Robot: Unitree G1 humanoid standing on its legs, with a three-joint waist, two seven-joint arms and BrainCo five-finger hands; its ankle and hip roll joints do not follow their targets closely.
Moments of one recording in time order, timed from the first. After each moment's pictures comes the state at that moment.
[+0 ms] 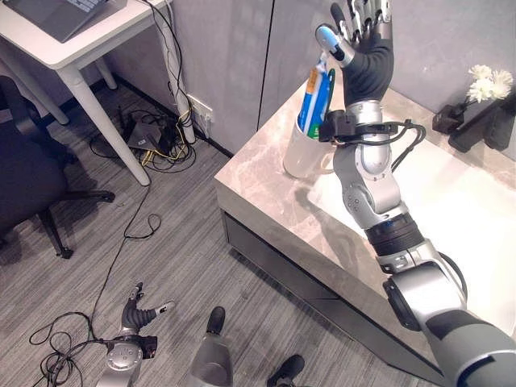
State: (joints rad) left arm 0.11 0.42 -0.09 0.67 -0.16 -0.20 0.27; right arm -0.96 -0.33 0.30 0.29 0.55 -0.41 -0.28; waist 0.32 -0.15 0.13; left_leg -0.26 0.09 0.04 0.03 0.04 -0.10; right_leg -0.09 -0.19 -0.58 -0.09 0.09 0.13
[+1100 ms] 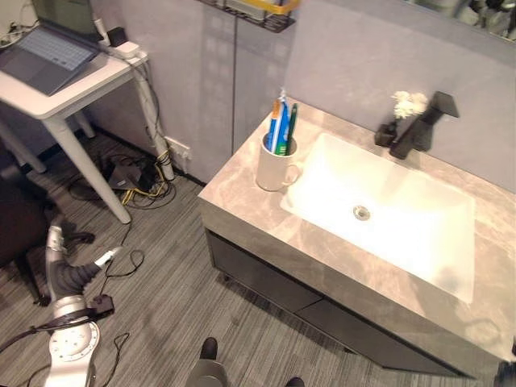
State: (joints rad) left arm 0.22 0.47 0.33 -0.07 -0.10 -0.39 0.44; right arm -0.09 -0.73 -0.53 -0.03 -0.24 -0.35 -0.74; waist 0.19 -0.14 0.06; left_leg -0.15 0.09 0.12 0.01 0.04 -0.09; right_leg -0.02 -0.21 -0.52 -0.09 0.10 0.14
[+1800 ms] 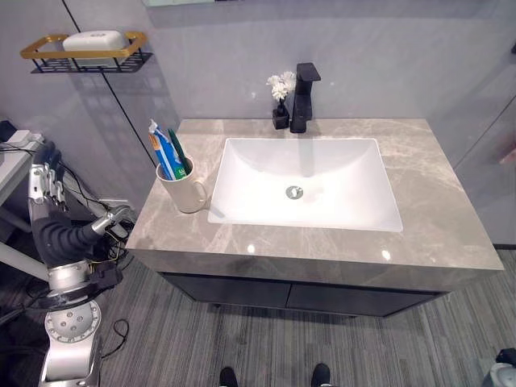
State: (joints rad) left arm 0.17 0.47 0.22 -0.25 -0.16 -0.47 0.32; right arm 0.18 -0.37 -0.64 0.70 0.13 -0.34 -0.84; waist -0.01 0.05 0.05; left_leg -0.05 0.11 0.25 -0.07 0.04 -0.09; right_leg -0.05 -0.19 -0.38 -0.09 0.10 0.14
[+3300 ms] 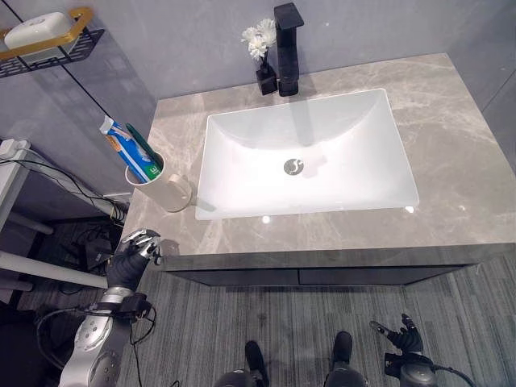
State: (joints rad) left arm 0.20 0.55 -0.02 -0.03 -0.78 -0.21 -0.06; right arm 0.06 -0.33 -0.02 0.92 0.18 -0.20 -0.25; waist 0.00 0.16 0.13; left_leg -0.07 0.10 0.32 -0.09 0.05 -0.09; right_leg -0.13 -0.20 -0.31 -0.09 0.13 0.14
